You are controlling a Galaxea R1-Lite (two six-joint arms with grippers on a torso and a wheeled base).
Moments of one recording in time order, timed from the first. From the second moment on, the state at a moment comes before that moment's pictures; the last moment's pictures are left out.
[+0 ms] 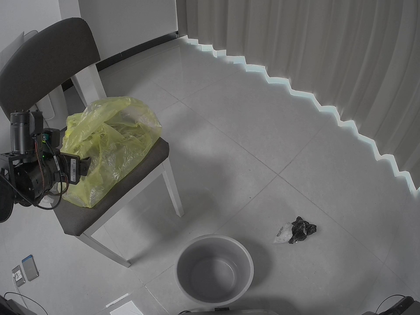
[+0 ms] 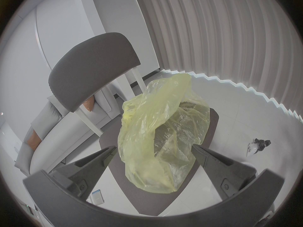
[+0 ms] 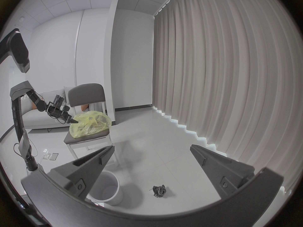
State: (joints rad) left arm -0.19 1.44 -0.79 -0.24 0.38 0.14; right arm -0.01 0.64 -0.64 0.01 0.27 -0.10
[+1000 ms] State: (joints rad) left arm -0.08 1.69 -0.99 -0.24 0.49 0.19; right arm -0.02 0.66 -0.63 0.01 0.28 -0.10
